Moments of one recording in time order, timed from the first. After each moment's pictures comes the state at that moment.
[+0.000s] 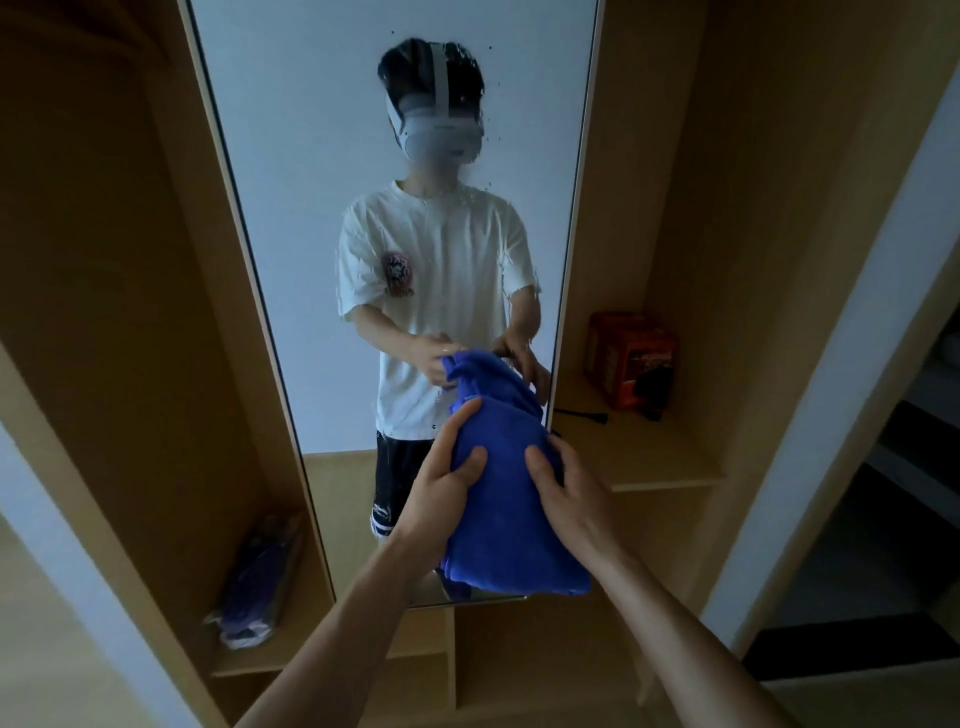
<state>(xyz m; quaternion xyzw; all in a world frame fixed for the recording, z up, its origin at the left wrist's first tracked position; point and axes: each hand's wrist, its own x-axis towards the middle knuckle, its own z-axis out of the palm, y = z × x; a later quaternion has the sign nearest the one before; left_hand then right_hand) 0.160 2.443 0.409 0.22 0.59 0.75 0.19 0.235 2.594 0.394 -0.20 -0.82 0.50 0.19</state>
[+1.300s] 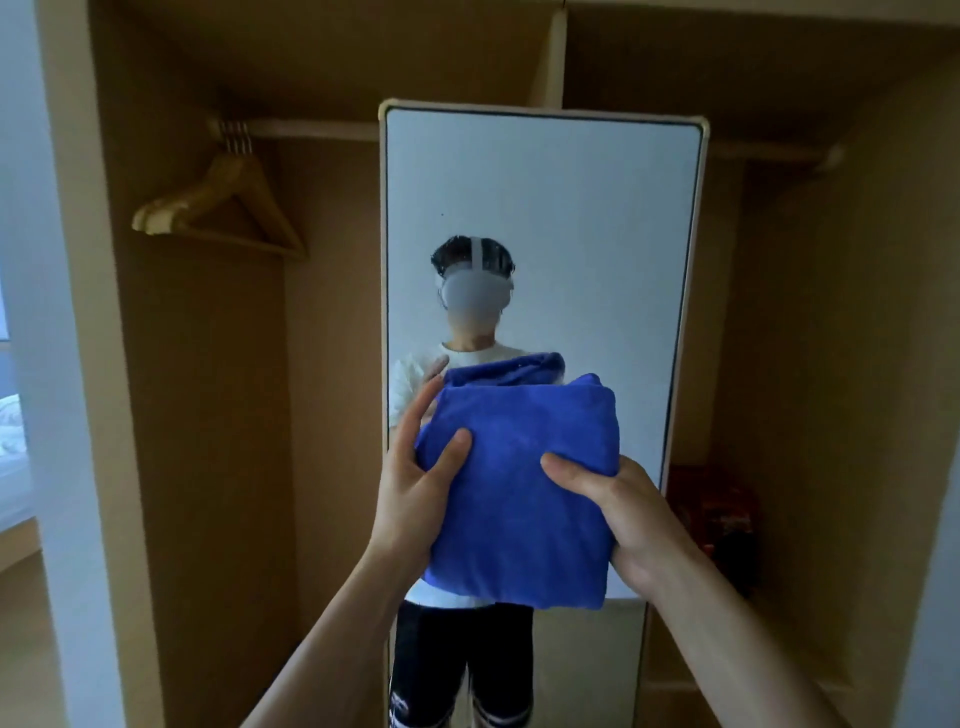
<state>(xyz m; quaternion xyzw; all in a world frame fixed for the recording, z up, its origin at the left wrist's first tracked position) 0.092 2.341 0.559 0.34 0.54 0.77 -0.10 0.195 2.511 0.577 -0.02 -0.65 0.73 0.20</state>
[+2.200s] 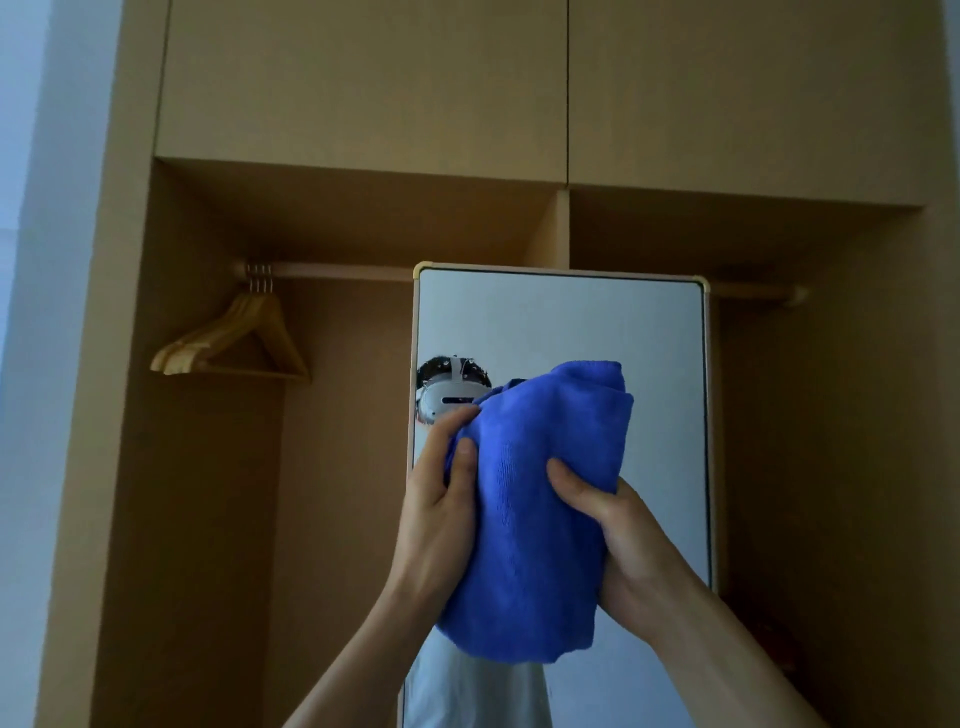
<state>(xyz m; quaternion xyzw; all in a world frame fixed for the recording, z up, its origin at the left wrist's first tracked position) 0.071 2.329 0.683 0.41 0.55 0.70 -0.22 0.162 2.455 0.690 0.18 -0.58 0.76 0.23</state>
